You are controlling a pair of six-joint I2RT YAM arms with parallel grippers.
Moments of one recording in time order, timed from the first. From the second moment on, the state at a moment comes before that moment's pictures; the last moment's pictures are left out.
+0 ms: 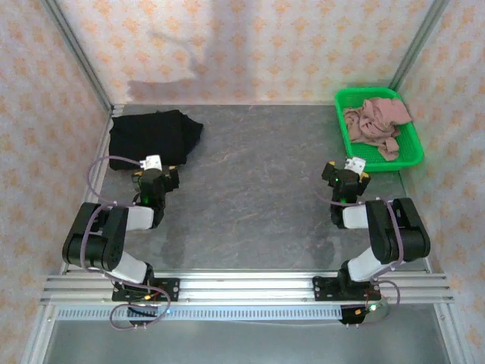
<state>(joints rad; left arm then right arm) -0.06 1.51 0.40 0.67 -0.36 -0.09 0.06 1.55 0.37 0.82 0.41 0.19</state>
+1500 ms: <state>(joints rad) -0.15 1.03 0.69 0.03 -0.33 -0.22 0.17 0.86 0.45 0.12 0.35 0.28</state>
